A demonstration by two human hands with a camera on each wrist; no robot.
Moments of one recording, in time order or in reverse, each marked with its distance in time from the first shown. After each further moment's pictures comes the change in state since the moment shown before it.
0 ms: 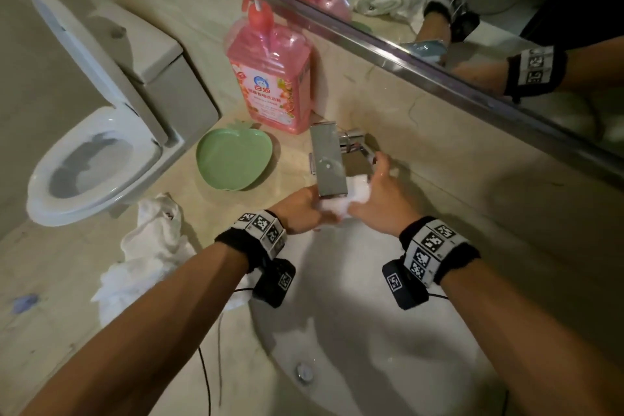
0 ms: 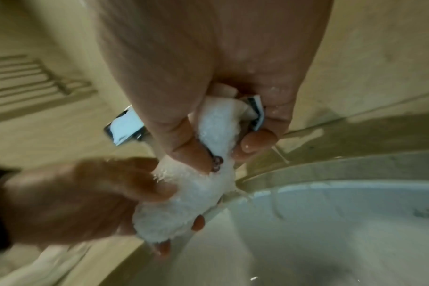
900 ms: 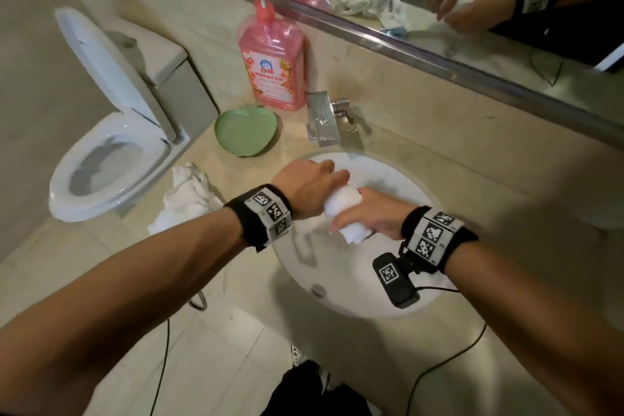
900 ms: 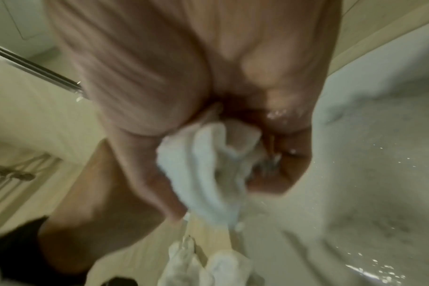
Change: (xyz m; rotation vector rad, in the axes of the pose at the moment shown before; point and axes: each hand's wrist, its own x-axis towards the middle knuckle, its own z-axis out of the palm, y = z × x) left_hand -0.138 0.071 0.032 1.269 0.100 0.389; right_hand -0.154 -0.040 0.005 0.571 -0.517 0.250
